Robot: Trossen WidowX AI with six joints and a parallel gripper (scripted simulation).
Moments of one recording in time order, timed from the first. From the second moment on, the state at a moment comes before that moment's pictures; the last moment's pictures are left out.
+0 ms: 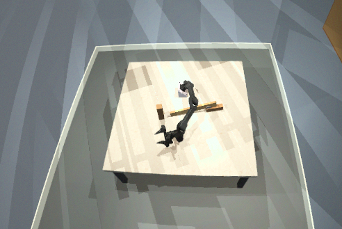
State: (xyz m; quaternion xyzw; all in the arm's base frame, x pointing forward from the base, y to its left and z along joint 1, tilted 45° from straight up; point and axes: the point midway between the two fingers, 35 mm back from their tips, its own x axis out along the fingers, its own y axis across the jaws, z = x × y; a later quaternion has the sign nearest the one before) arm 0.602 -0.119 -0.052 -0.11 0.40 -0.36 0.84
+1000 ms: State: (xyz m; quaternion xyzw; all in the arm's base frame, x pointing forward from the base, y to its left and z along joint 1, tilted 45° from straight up) arm 0.384 -0.088 -0.020 -0.37 0.53 0.46 0.61
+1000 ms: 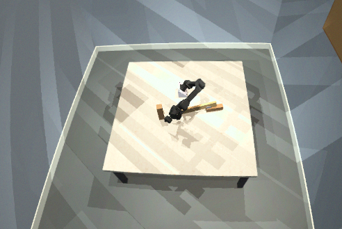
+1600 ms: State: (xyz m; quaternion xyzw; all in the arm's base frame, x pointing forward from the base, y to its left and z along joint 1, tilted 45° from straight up) arm 0.269 -0.020 0.053 -0.34 0.21 0.69 0.60
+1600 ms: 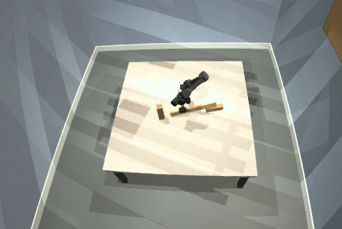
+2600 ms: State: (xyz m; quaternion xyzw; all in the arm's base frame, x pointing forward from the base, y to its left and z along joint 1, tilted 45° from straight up) arm 0.268 0.010 0.025 -0.35 0.19 0.69 0.60
